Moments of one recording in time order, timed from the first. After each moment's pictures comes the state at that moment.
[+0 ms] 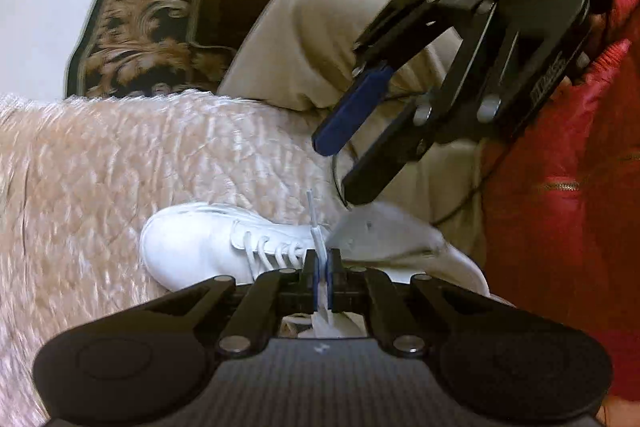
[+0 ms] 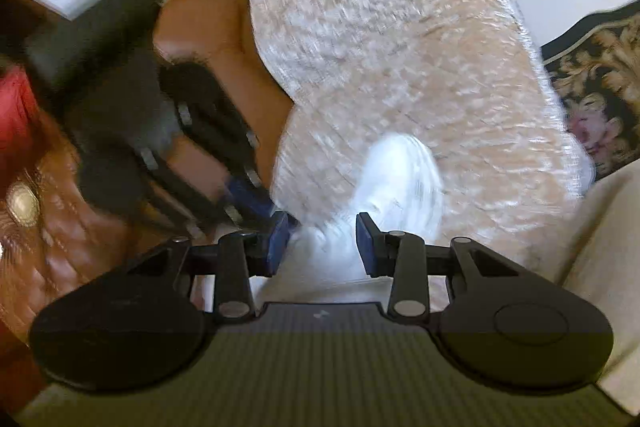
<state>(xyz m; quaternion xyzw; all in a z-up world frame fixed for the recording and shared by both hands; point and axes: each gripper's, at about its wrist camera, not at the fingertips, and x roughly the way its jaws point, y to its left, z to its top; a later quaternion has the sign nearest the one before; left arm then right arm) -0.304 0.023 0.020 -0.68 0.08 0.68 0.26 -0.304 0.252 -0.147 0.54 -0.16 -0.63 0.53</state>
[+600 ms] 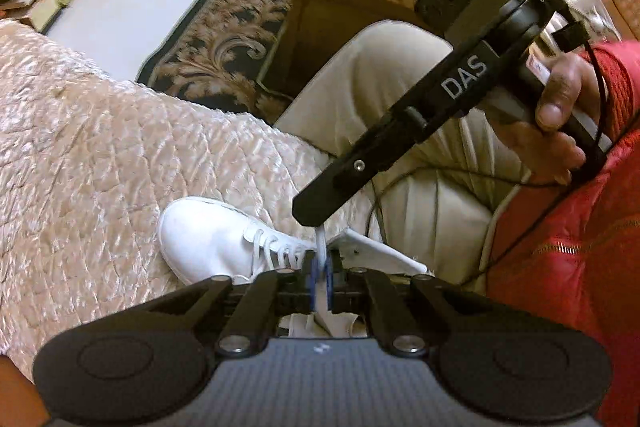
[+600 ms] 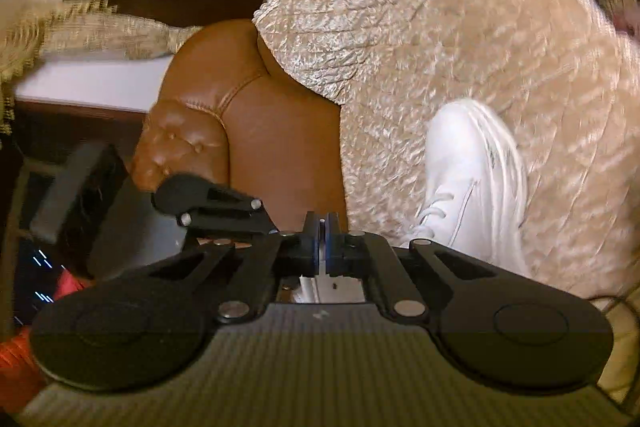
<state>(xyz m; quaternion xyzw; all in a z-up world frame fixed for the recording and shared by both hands) -0.258 0.009 0.043 -0.60 0.00 0.78 0.15 -0.315 0.226 -0.180 0.61 -0.32 -0.52 0.50</state>
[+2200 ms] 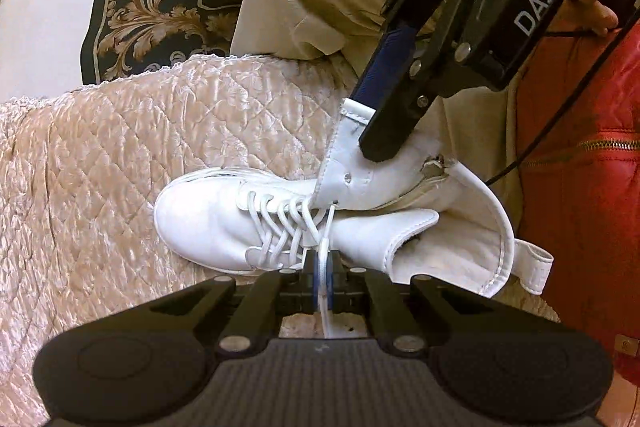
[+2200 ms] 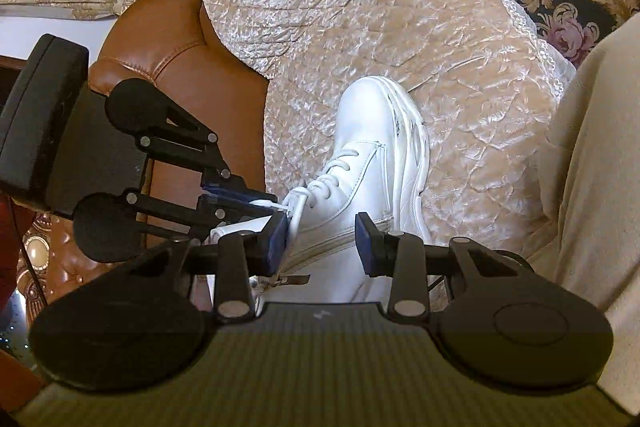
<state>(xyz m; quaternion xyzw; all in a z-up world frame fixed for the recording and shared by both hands) -0.298 0.061 0.003 -0.72 0.20 0.62 0.24 -0.299 0.264 -0.182 0.63 -0.20 -0.59 0.47</state>
